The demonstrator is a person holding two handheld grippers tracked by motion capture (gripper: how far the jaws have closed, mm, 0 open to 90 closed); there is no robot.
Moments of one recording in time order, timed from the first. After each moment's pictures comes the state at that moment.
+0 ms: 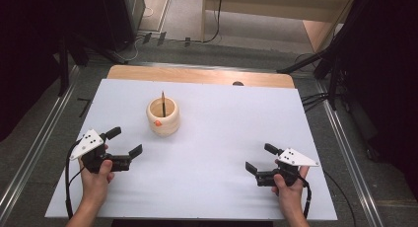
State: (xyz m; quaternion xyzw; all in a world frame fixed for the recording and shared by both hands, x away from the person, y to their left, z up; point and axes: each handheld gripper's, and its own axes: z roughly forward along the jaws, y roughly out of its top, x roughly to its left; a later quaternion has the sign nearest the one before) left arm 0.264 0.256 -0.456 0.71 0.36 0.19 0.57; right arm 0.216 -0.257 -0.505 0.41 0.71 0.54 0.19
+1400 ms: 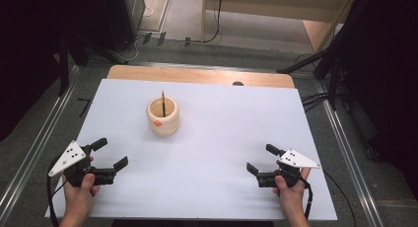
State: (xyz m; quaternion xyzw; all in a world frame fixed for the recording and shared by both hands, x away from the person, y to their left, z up) left arm 0.236 0.290 -0.463 0.72 0.36 0.20 0.56; right arm 0.212 -0.259 -0.504 0.41 0.71 0.53 0.19
